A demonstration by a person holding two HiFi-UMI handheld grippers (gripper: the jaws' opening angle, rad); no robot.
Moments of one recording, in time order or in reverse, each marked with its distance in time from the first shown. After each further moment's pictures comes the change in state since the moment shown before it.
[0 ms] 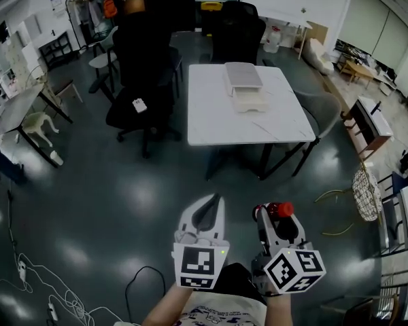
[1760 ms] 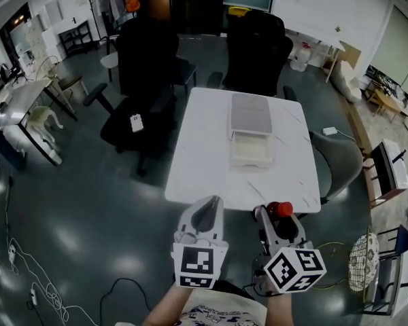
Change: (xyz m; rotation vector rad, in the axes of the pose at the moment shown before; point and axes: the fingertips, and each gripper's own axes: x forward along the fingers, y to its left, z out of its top) left arm 0.307 0.057 0.053 -0.045 0.029 0.173; right arm 0.284 -0.140 0.129 -0.054 0.080 0.164
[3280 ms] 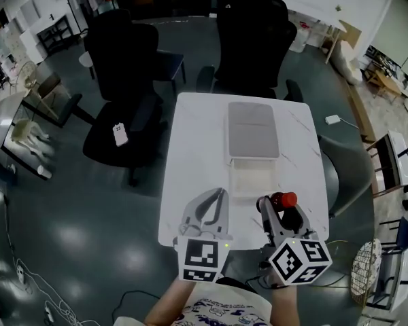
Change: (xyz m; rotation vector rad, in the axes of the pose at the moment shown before) left arm 0.209 0.078 0.007 -0.012 0.086 -0.104; right arm 0.205 -0.064 0.042 0.028 0.068 -0.086
